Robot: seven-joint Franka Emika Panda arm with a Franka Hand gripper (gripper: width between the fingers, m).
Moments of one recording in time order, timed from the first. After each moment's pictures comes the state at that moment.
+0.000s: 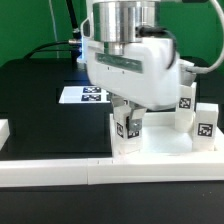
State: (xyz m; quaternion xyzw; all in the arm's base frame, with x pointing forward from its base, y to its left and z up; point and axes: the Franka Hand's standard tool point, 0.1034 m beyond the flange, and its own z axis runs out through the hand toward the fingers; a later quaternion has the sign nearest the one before) arm 0.623 0.004 0.067 -0.76 0.65 -0.04 0.06
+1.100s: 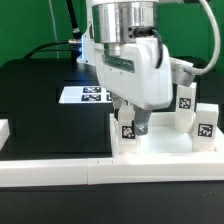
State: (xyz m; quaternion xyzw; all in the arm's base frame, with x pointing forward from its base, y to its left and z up) arm 0.623 0.006 0.066 -0.82 0.56 -0.06 0.05
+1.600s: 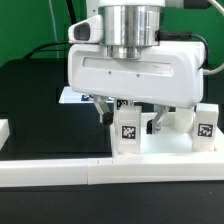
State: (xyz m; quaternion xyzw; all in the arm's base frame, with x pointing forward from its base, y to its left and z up) arm 0.621 0.006 0.059 -0.96 0.27 -0.07 0.00
